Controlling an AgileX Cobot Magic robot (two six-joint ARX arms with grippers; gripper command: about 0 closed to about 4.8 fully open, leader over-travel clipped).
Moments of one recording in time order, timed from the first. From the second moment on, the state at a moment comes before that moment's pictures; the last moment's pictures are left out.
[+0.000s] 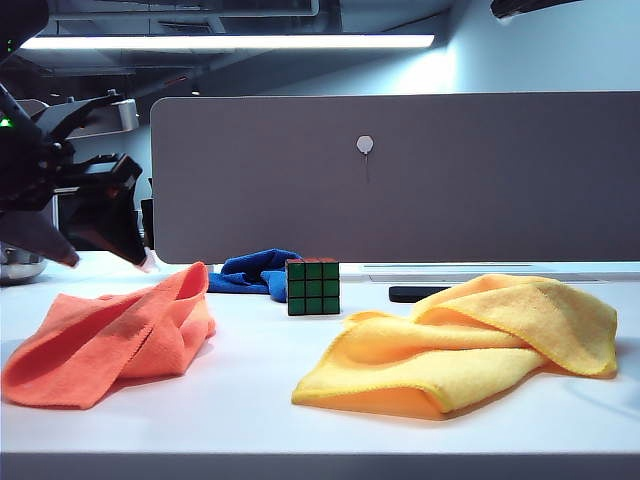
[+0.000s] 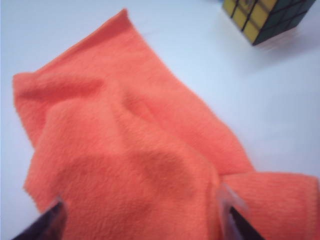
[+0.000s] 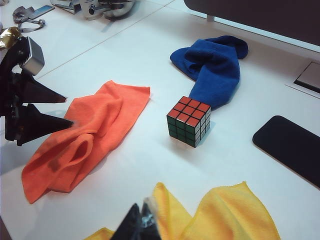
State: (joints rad) left arm -0.34 1.25 0.61 -0.04 0.02 0.03; right arm 0.30 0.91 0.87 -0.36 -0.47 -0.08
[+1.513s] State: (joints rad) left arm -0.34 1.41 0.61 -0.05 0.13 -0.04; right arm 0.30 0.91 0.87 -0.36 -0.47 -0.08
